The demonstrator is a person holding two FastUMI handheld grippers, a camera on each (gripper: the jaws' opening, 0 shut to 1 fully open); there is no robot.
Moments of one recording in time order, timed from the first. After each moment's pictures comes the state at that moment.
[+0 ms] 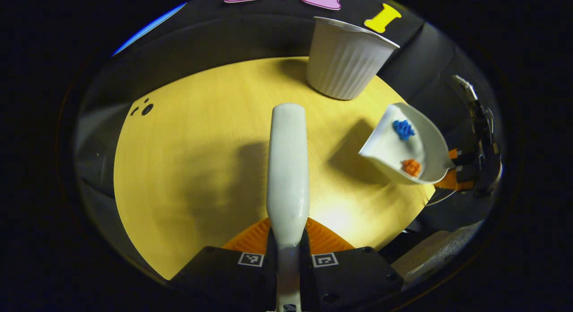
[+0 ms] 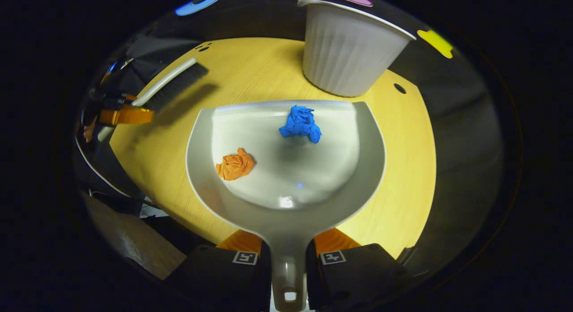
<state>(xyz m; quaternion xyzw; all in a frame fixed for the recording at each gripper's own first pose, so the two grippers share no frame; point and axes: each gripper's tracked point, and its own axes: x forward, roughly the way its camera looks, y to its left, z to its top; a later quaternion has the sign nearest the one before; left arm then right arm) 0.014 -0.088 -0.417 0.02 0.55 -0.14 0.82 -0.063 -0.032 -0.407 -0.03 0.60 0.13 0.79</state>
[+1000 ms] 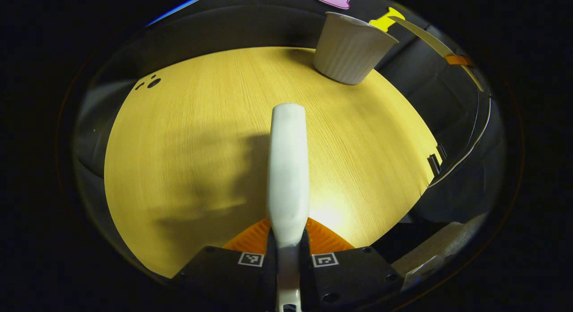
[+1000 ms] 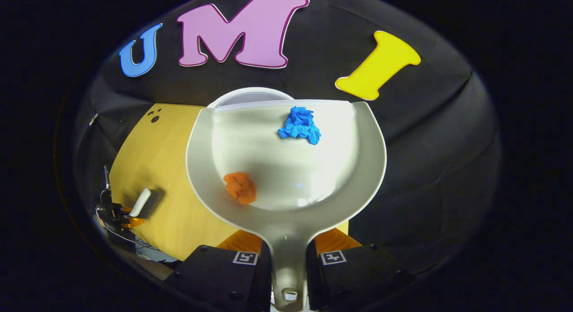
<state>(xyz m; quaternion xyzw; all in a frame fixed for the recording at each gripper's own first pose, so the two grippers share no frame) -0.028 -0.059 -0.440 -0.01 0.56 -0.15 0.81 0.051 -0.111 -0.320 -0.07 0.52 0.00 0.85</state>
